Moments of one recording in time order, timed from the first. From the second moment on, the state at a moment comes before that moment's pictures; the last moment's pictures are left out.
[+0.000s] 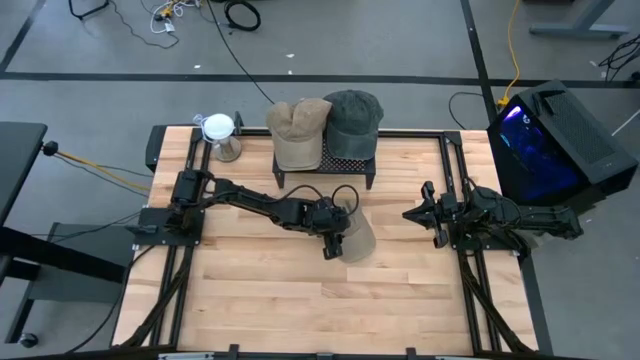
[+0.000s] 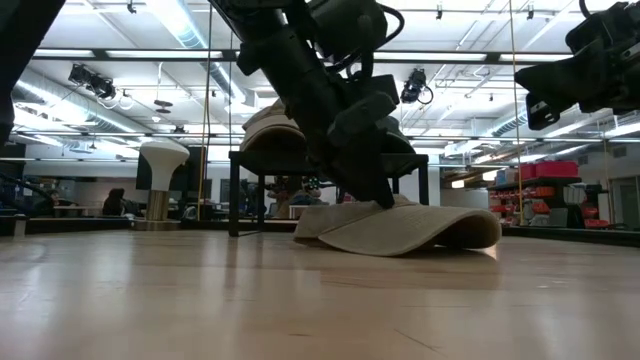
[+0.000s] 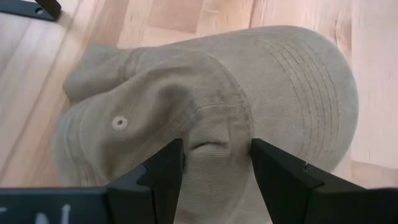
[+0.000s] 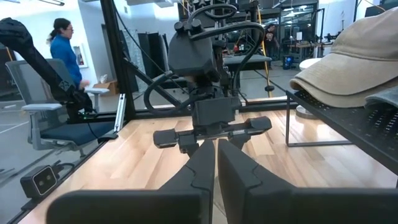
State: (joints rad) left arm -0.08 2.03 1.37 -0.23 -0.18 -0.23; right arm -0.03 0.00 0.02 0.04 -0.14 0.10
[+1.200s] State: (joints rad) left arm -0.08 2.03 1.37 -0.24 -0.14 -0.23; right arm -0.03 0.00 0.02 0.04 -0.14 0.10
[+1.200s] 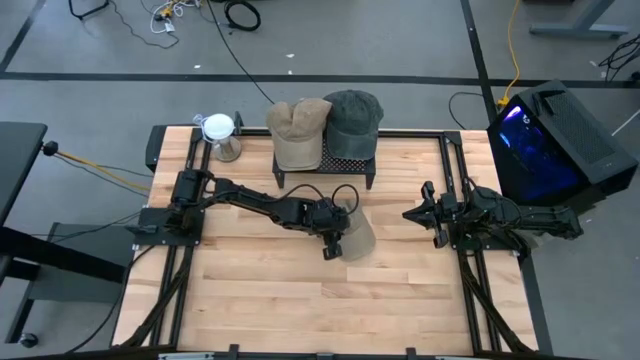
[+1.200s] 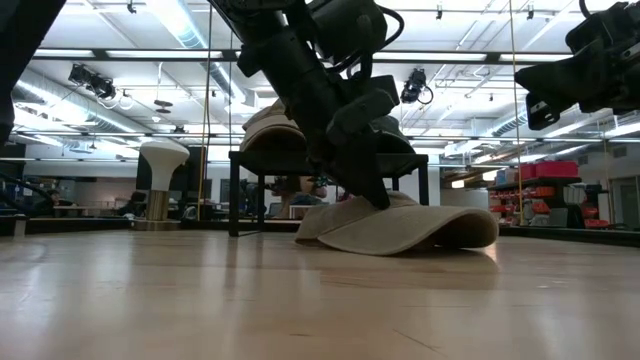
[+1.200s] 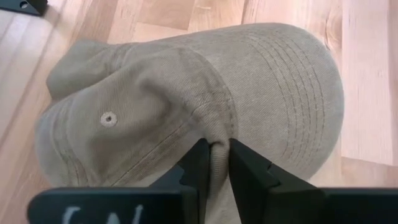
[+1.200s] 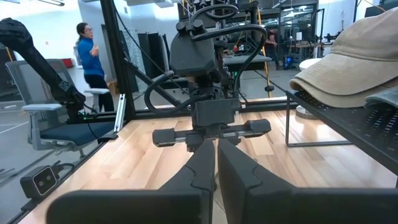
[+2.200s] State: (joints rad) left arm -0.14 2.03 1.37 -0.24 -0.14 -0.22; right arm -0.03 0.00 0.02 0.04 -0.14 0.10
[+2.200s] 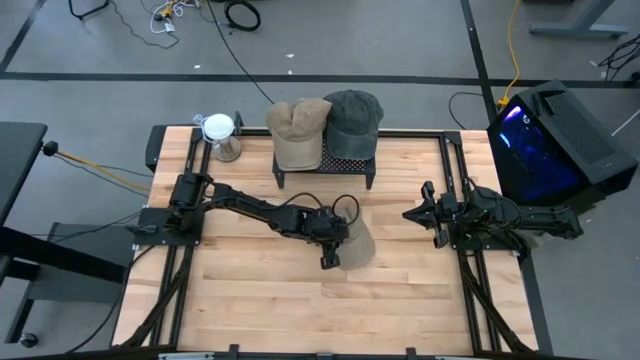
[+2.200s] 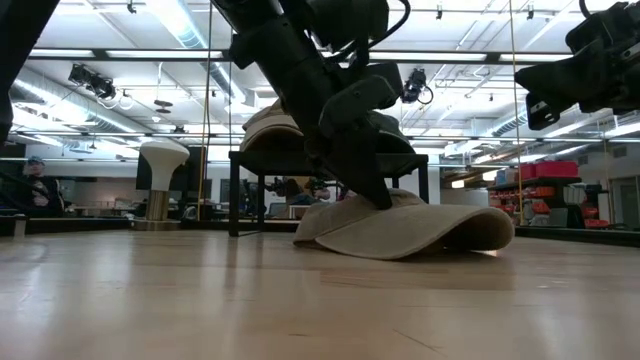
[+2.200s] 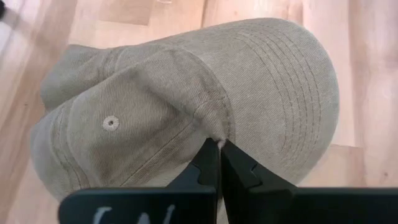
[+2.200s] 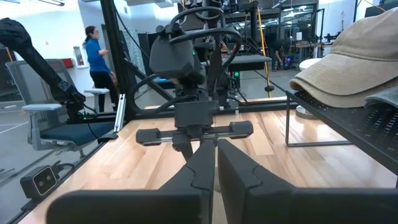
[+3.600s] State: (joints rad) left arm -0.27 1.56 1.37 -0.42 -0.31 -0.01; right arm -0.03 0.00 0.02 0.04 -0.14 0.10
